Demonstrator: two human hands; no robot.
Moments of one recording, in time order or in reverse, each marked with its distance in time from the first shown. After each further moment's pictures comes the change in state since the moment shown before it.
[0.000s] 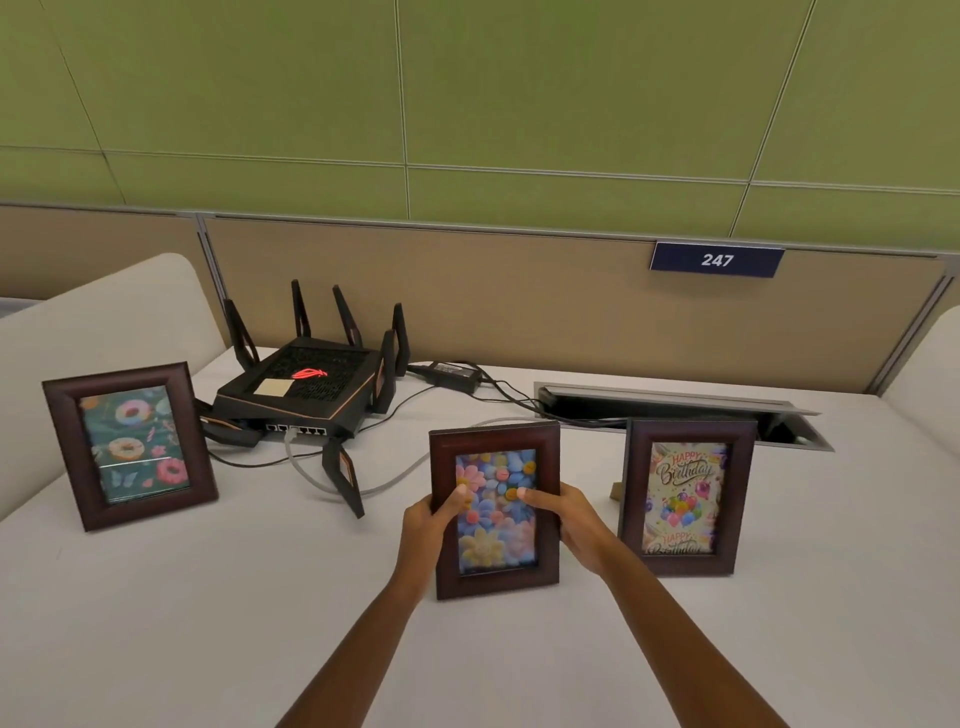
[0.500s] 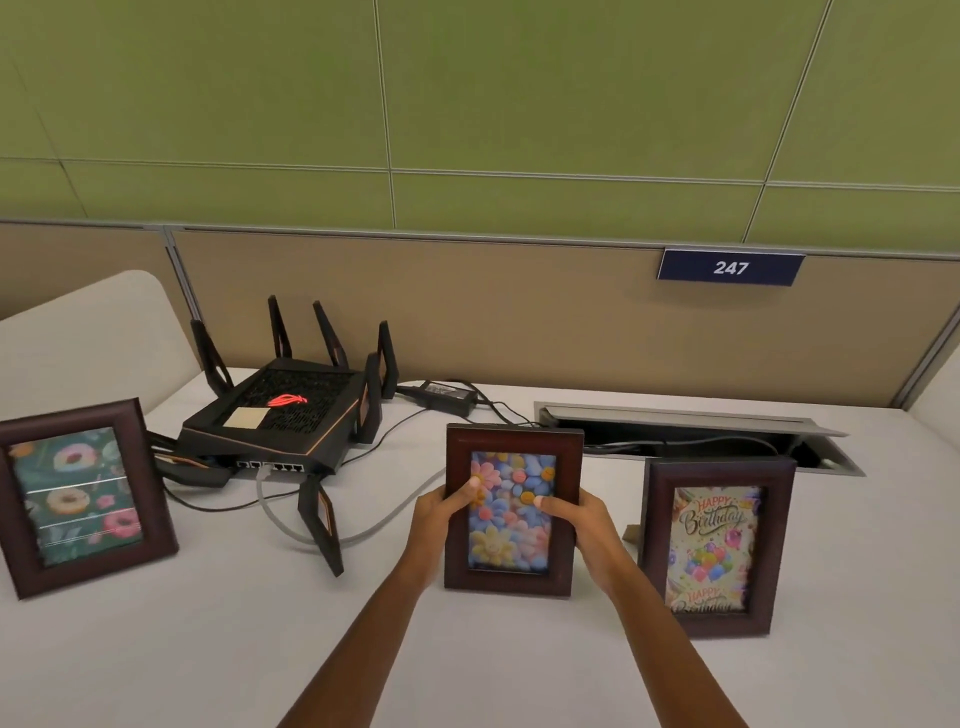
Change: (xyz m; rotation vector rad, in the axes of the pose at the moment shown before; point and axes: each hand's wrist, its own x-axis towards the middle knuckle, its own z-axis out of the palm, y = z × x) left_hand 0.075 0.013 0.021 -0.078 -0.140 -0.032; right_hand 0.049 -0.010 -0.020 0.075 0.208 -0.060
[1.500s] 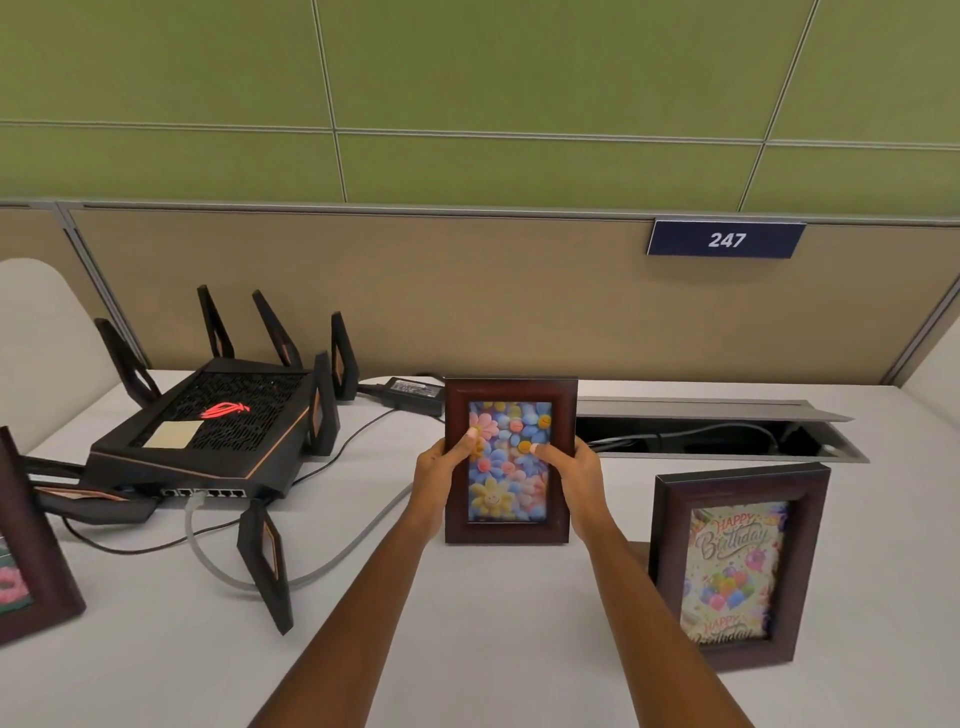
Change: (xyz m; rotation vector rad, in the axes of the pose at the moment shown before) left_hand 0.097 0.003 0.029 0.103 0.039 -0.063; right_hand 0.089 -0.005 -0.006 0.006 0.241 -0.125
